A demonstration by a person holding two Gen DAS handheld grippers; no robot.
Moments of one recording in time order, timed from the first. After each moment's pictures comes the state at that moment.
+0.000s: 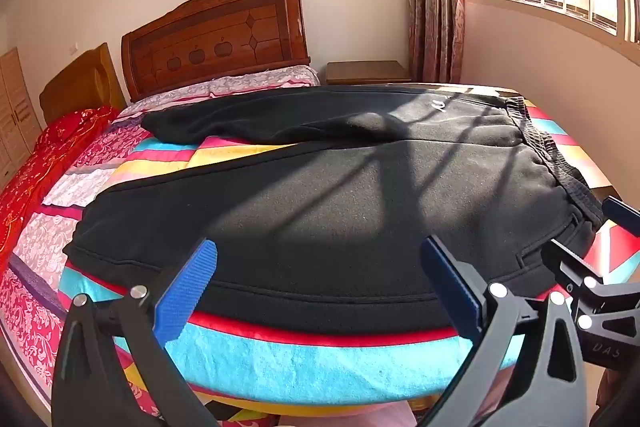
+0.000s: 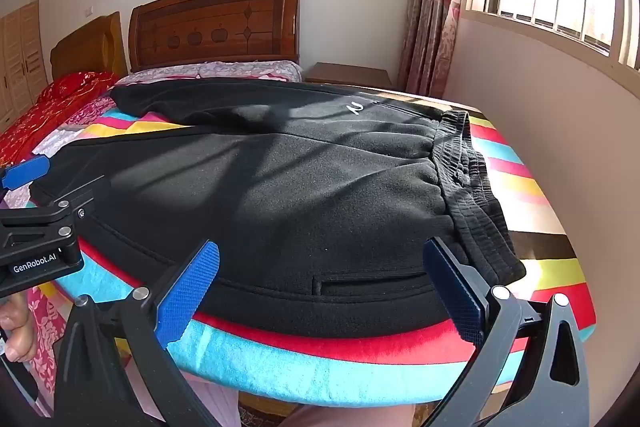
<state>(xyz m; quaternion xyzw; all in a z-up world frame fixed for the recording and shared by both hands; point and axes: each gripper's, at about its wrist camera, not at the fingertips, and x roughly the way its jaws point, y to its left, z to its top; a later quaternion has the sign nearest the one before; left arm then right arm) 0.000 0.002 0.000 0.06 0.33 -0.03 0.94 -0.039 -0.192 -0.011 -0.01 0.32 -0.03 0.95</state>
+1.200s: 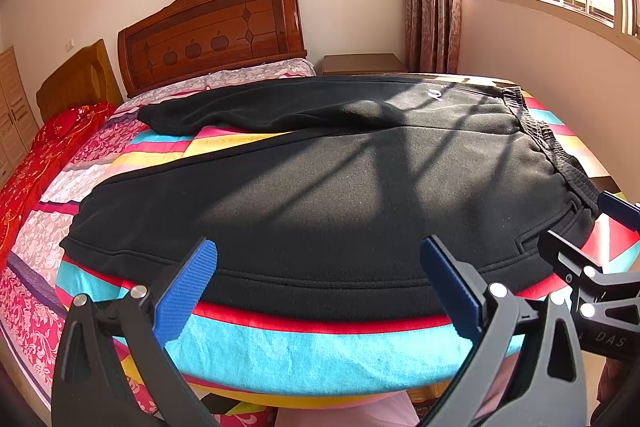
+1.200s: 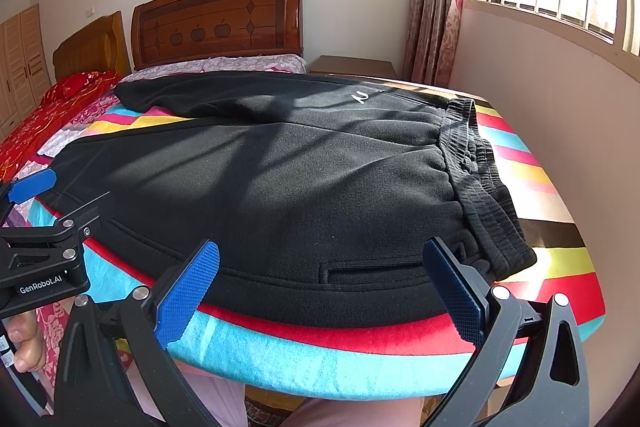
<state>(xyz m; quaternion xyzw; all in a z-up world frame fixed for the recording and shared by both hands) -0.006 0.002 -0.015 0.07 0.34 -0.04 0.94 -0.043 -0.190 -0.023 0.00 0.33 -0.02 0.94</state>
